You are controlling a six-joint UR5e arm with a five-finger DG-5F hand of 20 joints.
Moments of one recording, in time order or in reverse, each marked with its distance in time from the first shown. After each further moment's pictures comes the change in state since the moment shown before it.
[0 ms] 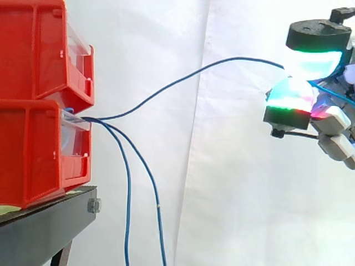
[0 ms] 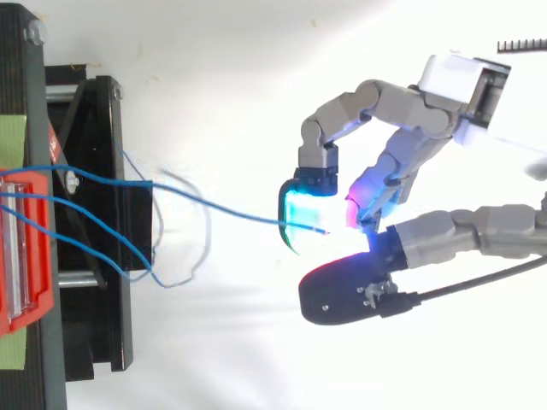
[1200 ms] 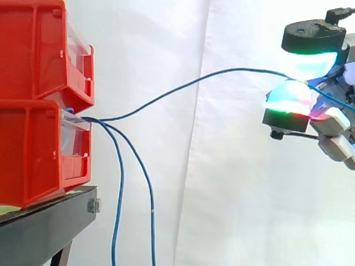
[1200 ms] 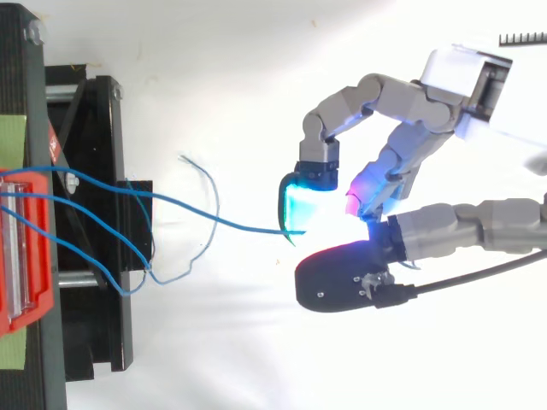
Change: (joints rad) arm -0.003 0.000 0.000 -0.003 0.001 0.001
